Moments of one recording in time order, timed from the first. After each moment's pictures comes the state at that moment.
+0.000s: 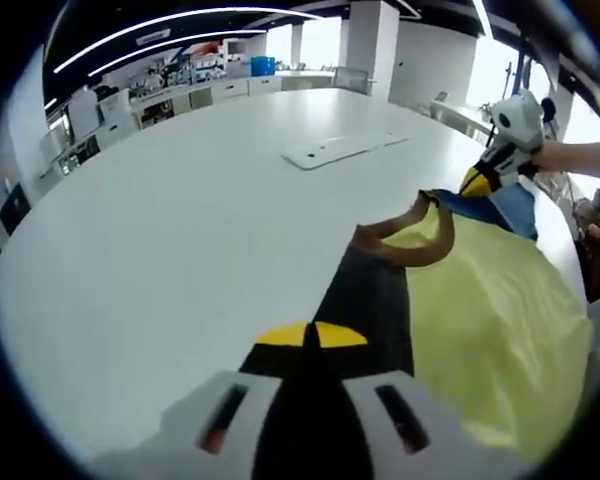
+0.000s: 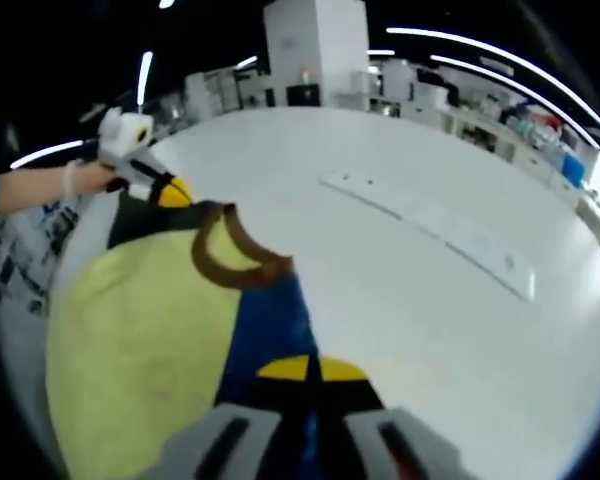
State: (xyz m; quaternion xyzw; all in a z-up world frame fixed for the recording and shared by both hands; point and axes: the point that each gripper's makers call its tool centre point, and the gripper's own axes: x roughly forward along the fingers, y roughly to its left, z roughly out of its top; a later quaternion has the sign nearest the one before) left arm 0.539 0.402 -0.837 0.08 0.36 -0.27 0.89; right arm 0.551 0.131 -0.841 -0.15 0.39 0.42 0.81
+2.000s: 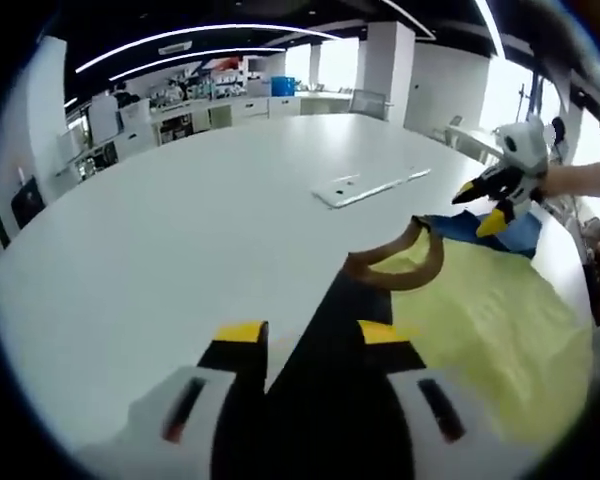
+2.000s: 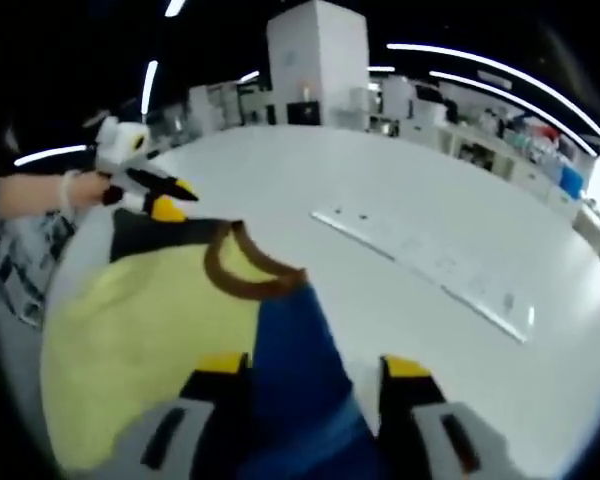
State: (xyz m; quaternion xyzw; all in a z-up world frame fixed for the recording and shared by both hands) left arm 0.568 0.416 -0.812 0.05 0.32 -0.25 0.91; right arm 0.574 0.154 -0.827 -0.13 0.35 0.43 0.82
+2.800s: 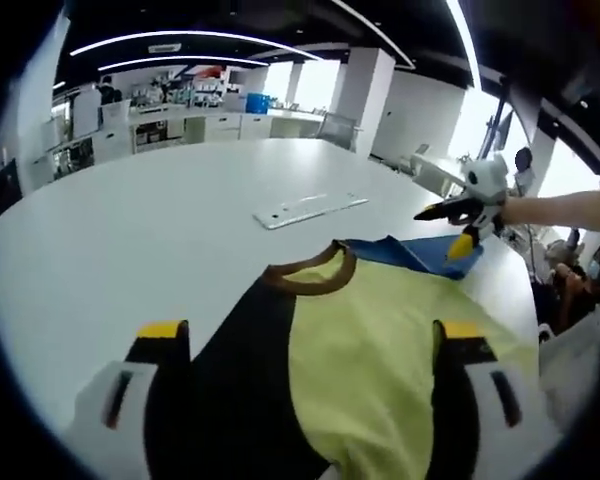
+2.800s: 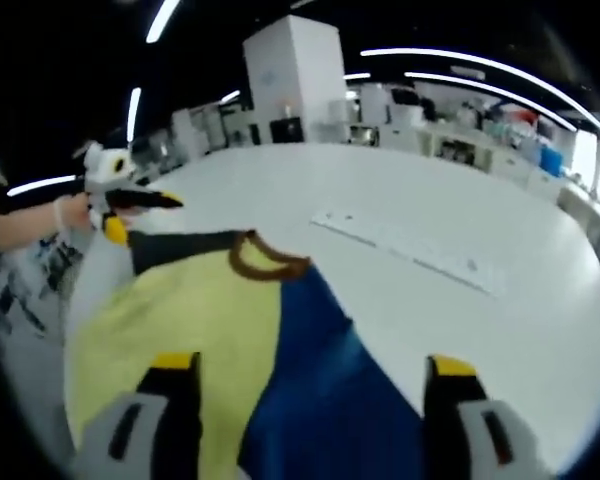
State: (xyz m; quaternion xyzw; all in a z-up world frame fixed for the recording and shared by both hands) left arm 0.496 0.381 -0.756 -0.02 0.29 -0.30 0.91; right arm 0.531 0.099 -0.794 -0.09 0.35 0.39 0.85
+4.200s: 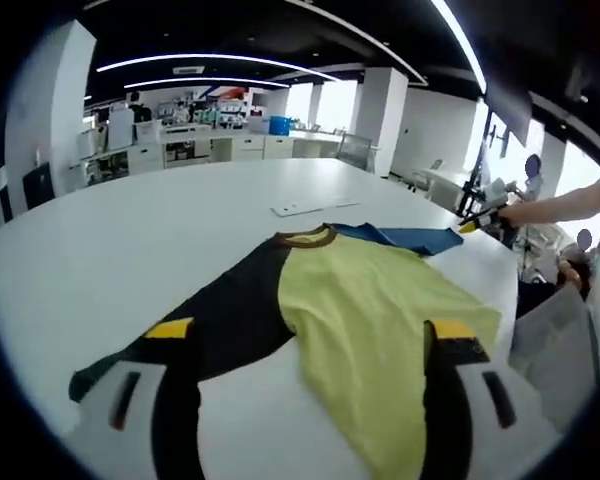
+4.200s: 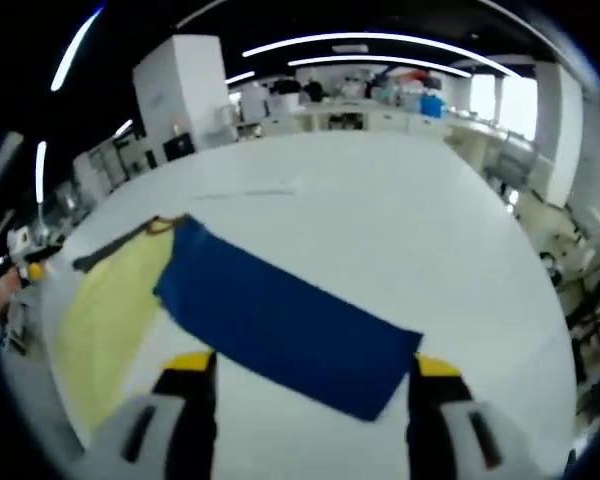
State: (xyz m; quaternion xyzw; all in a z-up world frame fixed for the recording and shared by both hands) left arm 0.336 0.447 -0.725 -0.01 0.25 -0.25 0.93; right arm 0.434 -0.150 -0.809 -0.01 0.40 0.16 0.90
